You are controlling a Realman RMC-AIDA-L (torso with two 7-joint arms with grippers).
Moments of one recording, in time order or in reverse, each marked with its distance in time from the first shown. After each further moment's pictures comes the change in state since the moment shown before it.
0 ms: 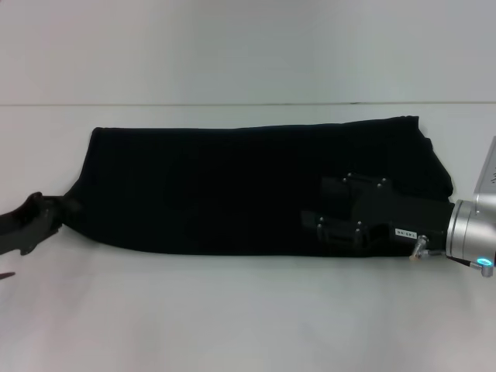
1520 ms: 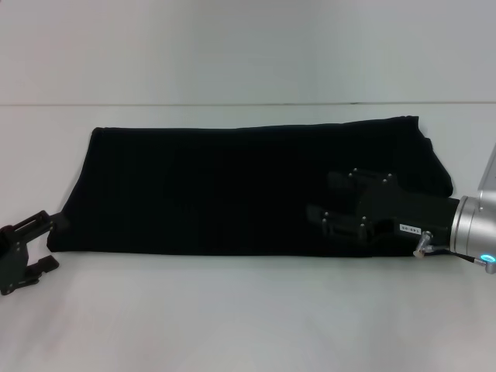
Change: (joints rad) left arm 0.106 0.022 -0.057 0.007 0.019 0.182 -0.072; right arm -0.004 -0.001 0.008 -0.011 0.004 0.009 -0.005
